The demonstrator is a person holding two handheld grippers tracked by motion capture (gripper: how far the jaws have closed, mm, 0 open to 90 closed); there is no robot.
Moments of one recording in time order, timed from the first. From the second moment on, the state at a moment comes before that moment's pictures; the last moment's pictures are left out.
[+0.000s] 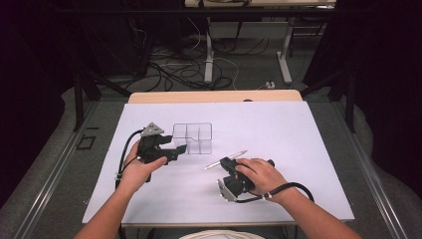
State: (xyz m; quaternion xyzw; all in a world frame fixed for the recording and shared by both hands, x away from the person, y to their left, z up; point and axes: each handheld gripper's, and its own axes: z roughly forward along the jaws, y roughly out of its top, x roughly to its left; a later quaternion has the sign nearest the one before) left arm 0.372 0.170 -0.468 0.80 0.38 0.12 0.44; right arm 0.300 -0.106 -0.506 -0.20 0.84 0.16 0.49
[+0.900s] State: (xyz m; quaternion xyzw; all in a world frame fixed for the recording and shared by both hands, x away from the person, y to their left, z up) left arm 0.372 0.129 -0.466 0.87 0.32 0.02 0.37; right arm 0.299 -0.099 -0.511 -0.24 0.83 0.13 0.49
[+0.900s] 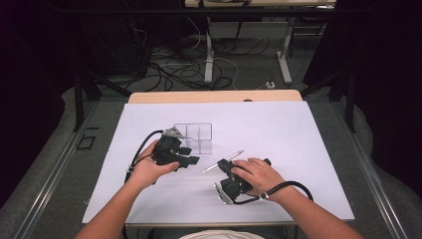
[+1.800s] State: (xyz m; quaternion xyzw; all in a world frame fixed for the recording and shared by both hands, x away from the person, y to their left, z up) left arm 0.364 0.078 -0.468 0.92 0.26 -0.03 0.30; right arm 0.297 -0.097 -0.513 -0.26 0.82 0.12 0.49
